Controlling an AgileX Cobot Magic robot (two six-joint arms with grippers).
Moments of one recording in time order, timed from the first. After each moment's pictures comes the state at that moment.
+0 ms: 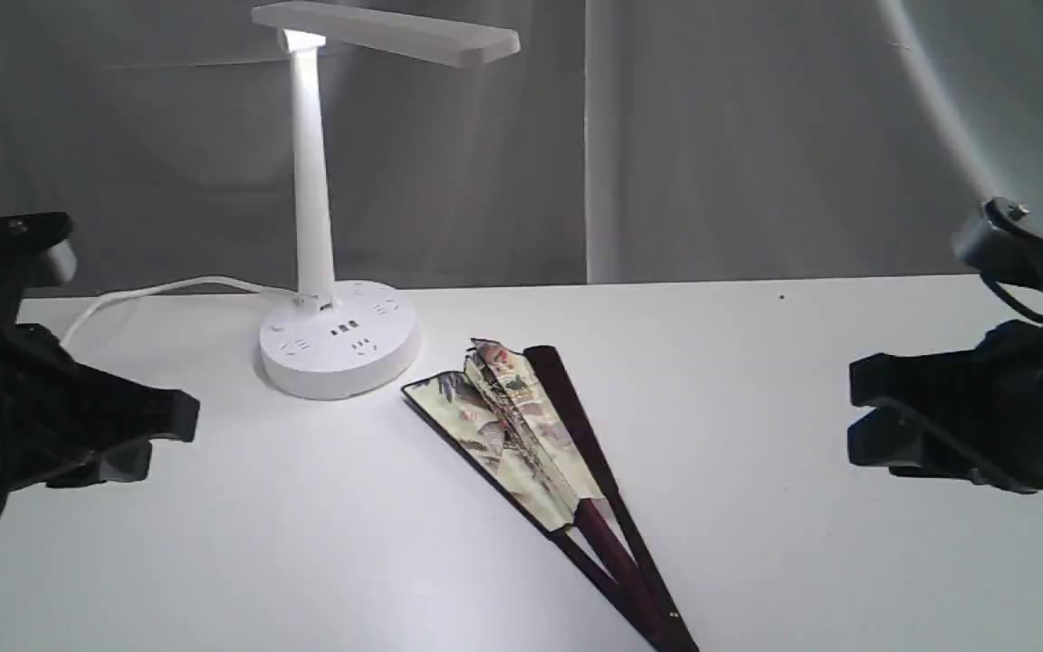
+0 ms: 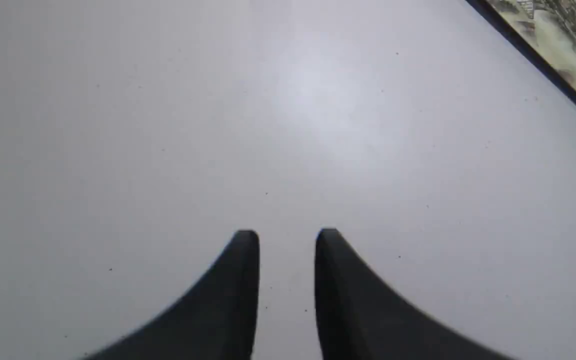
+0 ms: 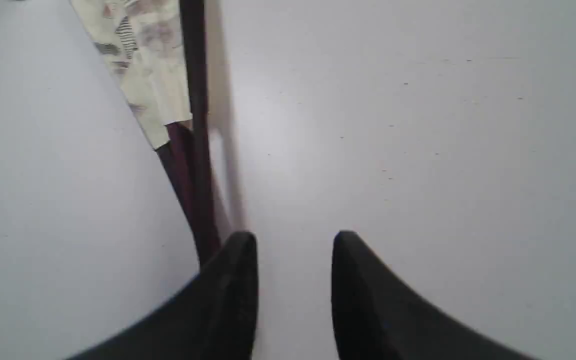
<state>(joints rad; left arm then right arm) -0.22 1.47 -0.94 -0.11 0.60 -0.07 0.01 1.47 -0.85 0.80 0.61 -0.56</state>
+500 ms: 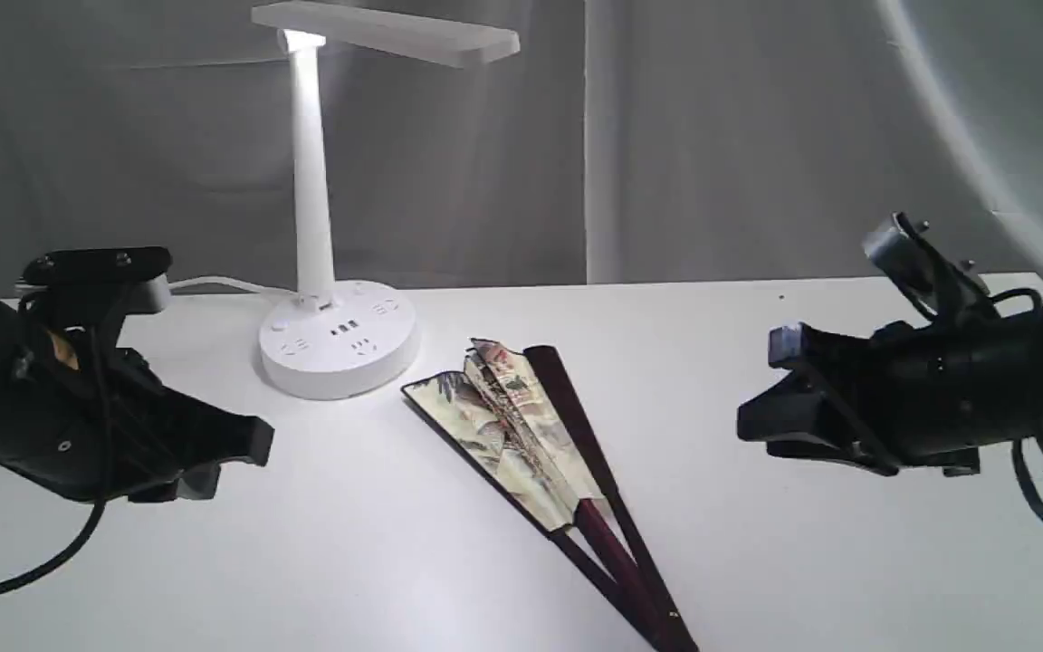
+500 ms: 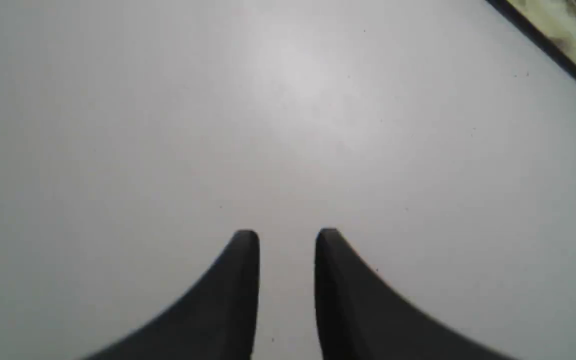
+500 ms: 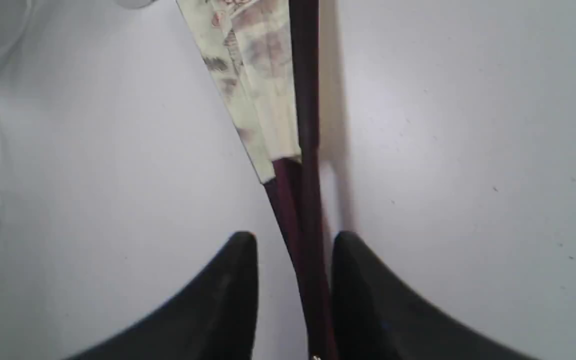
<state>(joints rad) -0.28 1.60 -0.98 -0.11 0.55 -0.07 0.01 1.74 -0.95 1.26 0.72 -0.91</state>
